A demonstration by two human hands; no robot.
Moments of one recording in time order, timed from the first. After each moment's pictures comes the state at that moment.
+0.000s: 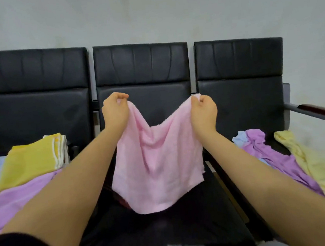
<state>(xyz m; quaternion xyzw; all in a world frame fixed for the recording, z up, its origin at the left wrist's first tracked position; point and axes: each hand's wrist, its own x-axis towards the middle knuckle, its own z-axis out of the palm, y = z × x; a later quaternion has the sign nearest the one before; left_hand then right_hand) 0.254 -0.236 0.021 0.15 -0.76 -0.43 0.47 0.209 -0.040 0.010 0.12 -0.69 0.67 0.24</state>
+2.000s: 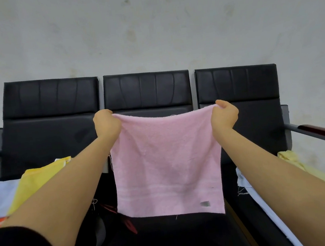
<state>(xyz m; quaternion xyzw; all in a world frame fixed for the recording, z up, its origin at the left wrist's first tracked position) 0.260 -0.283 0.065 0.23 -0.80 -0.33 0.45 0.171 -0.011 0.063 0.02 -0.62 0.73 0.28</state>
